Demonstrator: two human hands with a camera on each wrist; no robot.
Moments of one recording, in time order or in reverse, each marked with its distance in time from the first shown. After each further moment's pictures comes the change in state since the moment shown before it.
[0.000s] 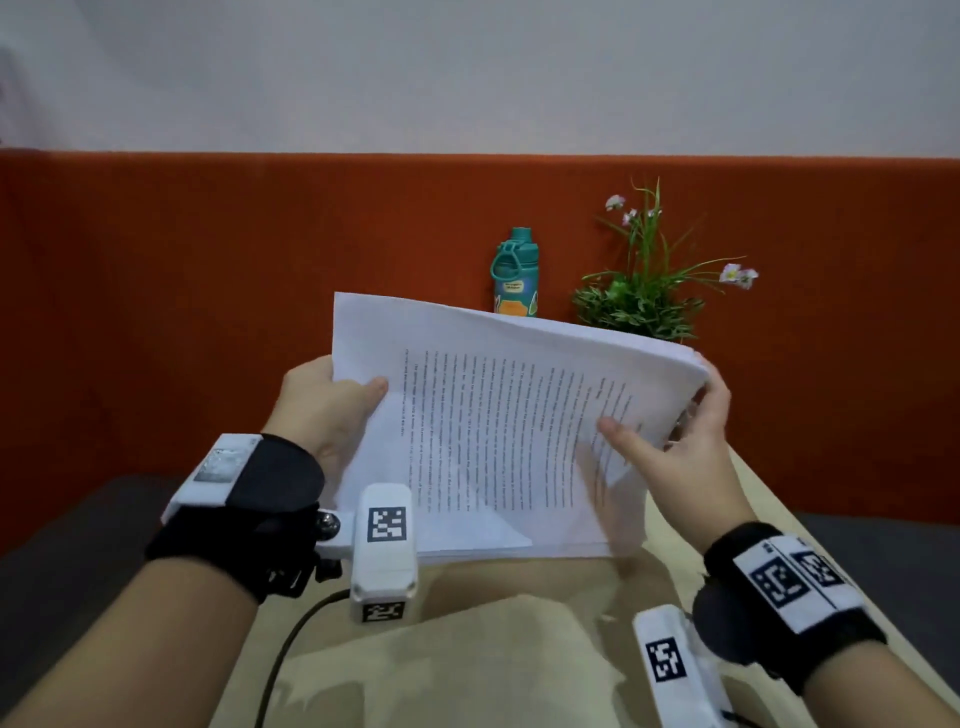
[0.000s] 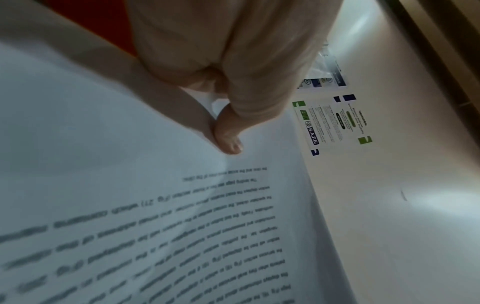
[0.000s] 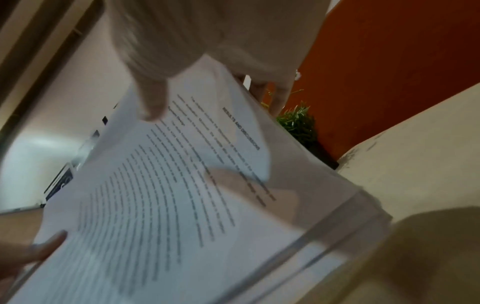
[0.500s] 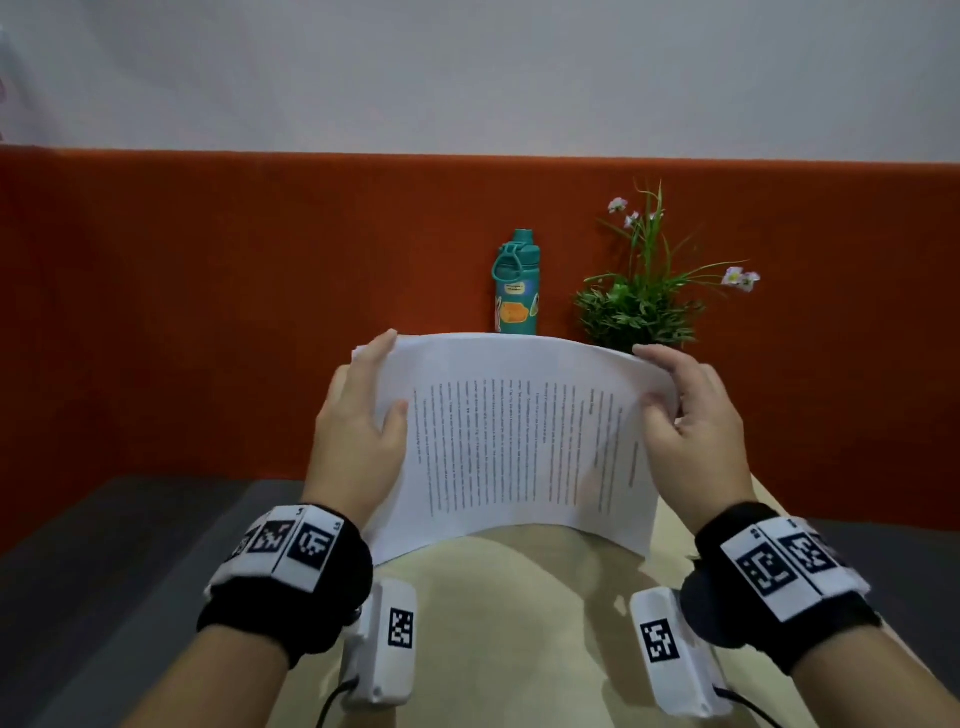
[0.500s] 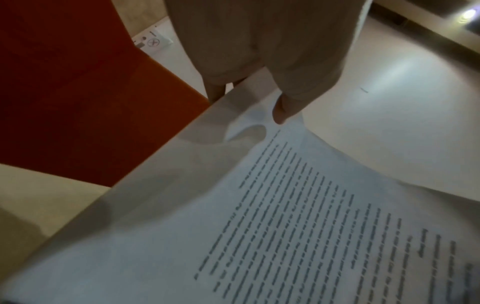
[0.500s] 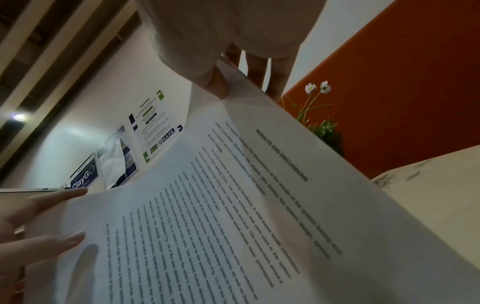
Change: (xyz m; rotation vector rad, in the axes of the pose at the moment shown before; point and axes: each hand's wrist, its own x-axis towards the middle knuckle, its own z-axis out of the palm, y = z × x) left_hand -0.024 -0.028 0.009 0.507 0.046 0.560; right_hand 0.018 -0.004 0.002 -0.411 0.137 -0.285
